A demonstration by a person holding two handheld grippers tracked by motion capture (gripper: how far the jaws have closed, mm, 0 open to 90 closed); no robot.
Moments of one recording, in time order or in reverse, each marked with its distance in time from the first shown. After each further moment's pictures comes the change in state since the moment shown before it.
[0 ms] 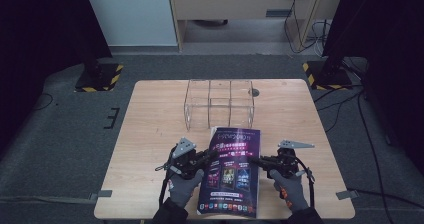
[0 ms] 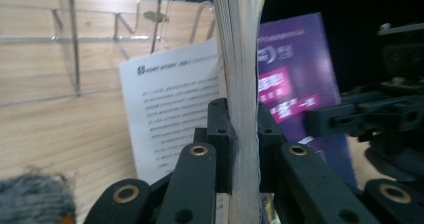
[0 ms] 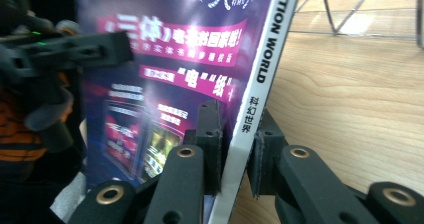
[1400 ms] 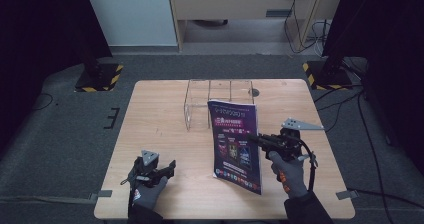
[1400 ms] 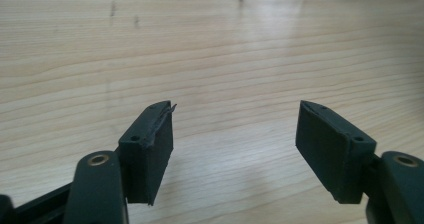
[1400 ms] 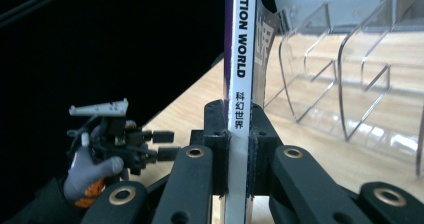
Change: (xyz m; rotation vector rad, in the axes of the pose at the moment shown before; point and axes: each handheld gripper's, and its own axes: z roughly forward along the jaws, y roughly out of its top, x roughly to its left) left arm 0.095 -0.055 -0.047 0.187 0.509 0.003; right arm 0.057 0.074 -0.021 -0.158 -0.017 -0.109
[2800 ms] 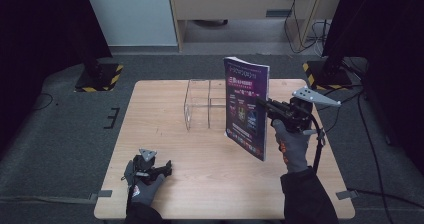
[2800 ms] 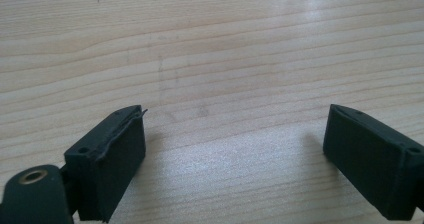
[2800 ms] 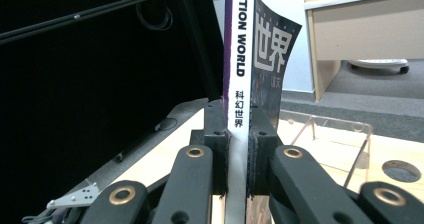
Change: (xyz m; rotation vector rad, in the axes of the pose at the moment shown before) left arm 0.020 -0.007 0.024 0.048 0.095 0.019; right arm 0.015 0.077 -0.009 -0.190 -0.182 -0.117
